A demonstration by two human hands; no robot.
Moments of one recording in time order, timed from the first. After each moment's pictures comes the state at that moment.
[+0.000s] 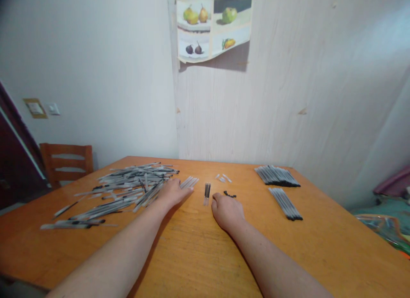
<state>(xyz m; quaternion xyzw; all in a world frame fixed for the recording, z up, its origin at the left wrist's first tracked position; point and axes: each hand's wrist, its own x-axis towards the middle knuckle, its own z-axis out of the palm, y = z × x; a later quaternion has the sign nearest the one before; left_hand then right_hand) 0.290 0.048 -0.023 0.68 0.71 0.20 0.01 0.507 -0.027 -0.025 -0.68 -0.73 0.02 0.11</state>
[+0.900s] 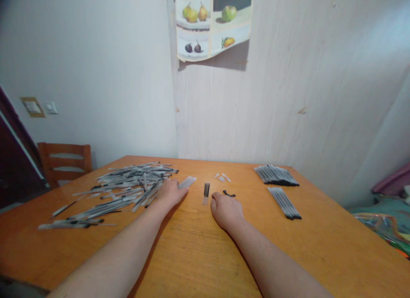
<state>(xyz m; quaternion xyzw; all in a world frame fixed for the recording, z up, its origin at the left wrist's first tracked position) 0.292 0.045 -0.024 0.66 0.73 0.17 -0.02 0.511 -0.023 -0.032 -0.66 -0.74 0.00 0.13</state>
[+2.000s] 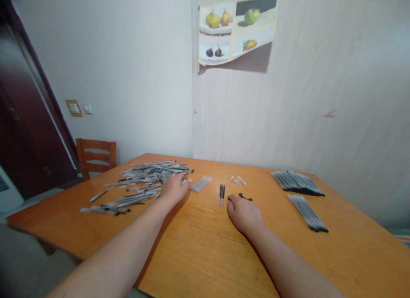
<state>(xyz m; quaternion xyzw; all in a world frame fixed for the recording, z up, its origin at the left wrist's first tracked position) 0.249 0.027 -0.008 0.66 0.71 0.24 -0.05 0.512 -0.022 -0.033 -0.67 -0.74 0.01 0.11</state>
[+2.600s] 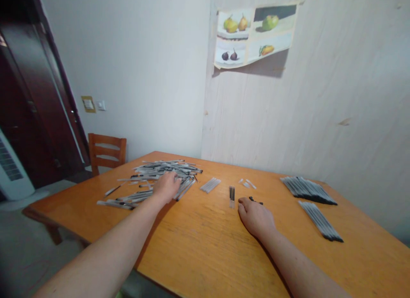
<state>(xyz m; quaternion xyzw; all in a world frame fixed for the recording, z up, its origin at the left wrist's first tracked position) 0.185 0.013 -0.001 0.62 0.75 0.22 -0.07 0.516 -0.019 -0.036 -0.67 -0.73 0.02 0.11</state>
